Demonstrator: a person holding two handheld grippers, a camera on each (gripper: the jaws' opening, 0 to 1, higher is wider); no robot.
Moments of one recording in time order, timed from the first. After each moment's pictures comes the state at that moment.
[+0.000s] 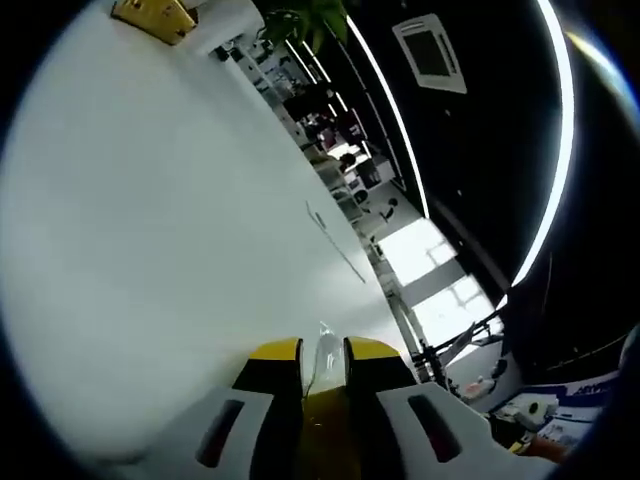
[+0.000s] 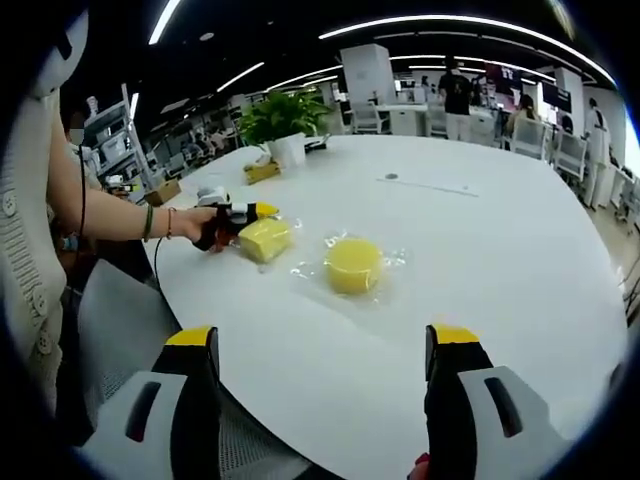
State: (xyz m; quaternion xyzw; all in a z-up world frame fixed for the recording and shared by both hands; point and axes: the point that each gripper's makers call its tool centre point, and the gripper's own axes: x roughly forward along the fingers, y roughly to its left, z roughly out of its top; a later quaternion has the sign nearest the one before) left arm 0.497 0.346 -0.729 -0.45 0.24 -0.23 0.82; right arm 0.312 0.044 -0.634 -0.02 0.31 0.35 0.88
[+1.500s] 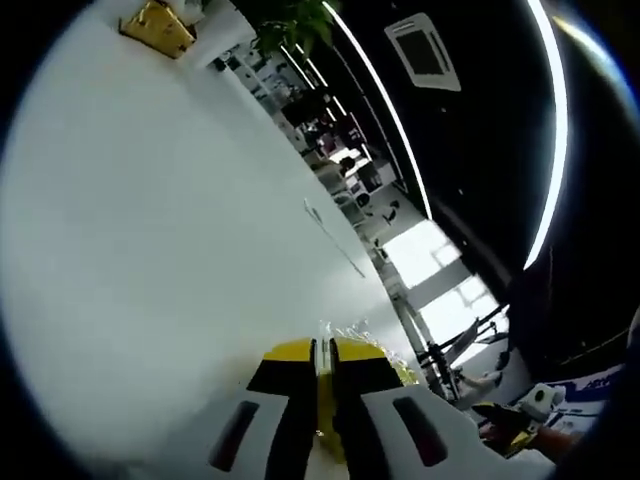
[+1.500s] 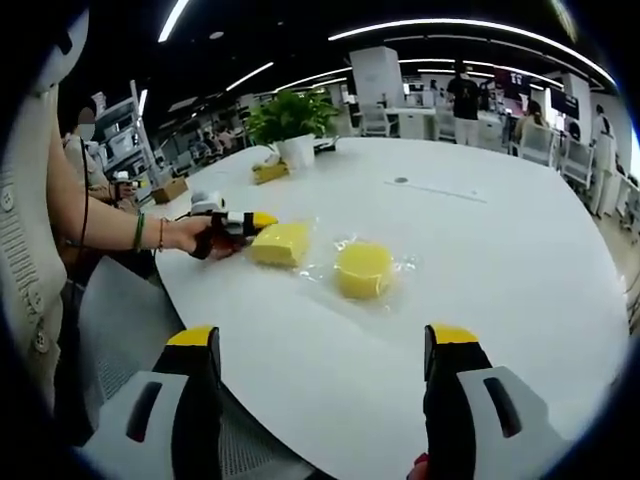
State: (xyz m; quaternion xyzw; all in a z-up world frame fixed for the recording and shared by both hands) left arm 0.454 0.337 -0.717 -0.45 0.23 -0.22 0.84; right arm 0.310 0.053 -0.633 -0.02 0.31 0.36 0.88
